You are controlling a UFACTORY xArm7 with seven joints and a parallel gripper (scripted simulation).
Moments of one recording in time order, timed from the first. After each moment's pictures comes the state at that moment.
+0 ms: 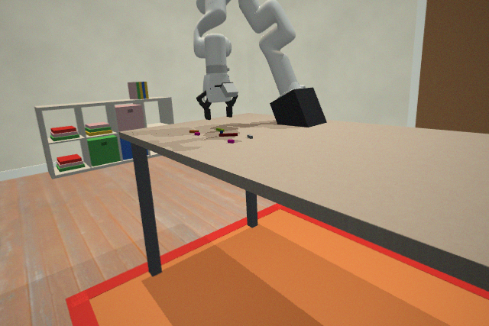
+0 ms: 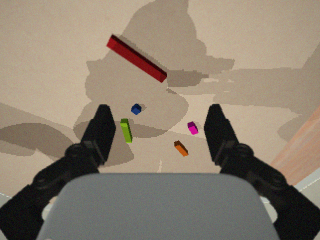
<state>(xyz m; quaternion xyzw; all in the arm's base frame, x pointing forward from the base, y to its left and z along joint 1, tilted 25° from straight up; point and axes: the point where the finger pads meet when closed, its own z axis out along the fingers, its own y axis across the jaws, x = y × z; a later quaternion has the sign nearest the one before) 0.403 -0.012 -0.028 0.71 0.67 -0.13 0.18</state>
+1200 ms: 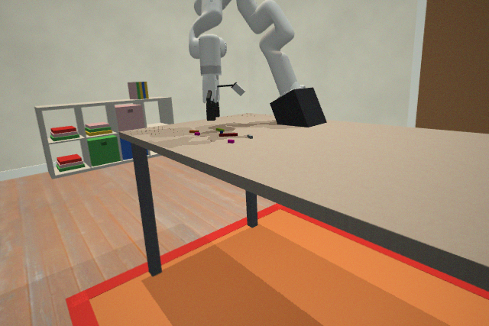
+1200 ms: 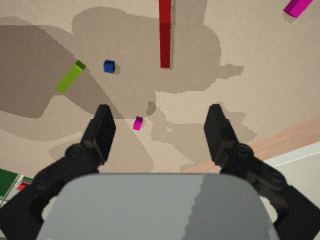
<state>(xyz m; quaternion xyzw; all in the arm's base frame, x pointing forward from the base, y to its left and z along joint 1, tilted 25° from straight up) 0.418 -0.025 -0.022 0.35 0.91 -0.19 0.10</state>
